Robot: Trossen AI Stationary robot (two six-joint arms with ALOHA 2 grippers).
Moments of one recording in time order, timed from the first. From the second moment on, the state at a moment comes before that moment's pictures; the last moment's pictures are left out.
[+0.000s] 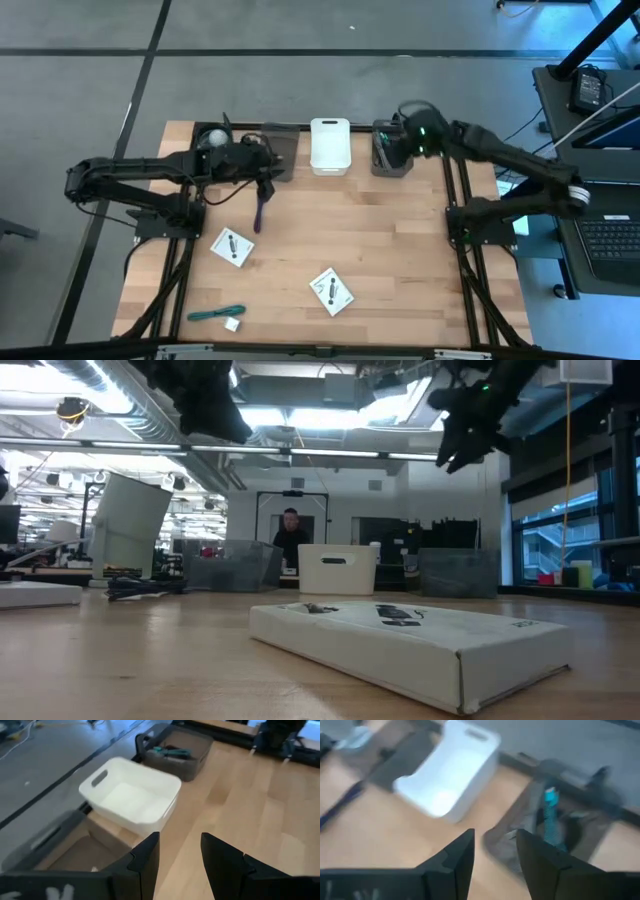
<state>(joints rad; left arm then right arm) 0.16 1.02 0.86 -0.41 -0.28 -0.23 -0.49 1.12 1.06 -0.76 0.17 0.47</state>
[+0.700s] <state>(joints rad) -0.24 1.47 1.37 -1.27 -0.30 -0.77 0.02 0.99 0.63 -0.44 0.17 0.76</state>
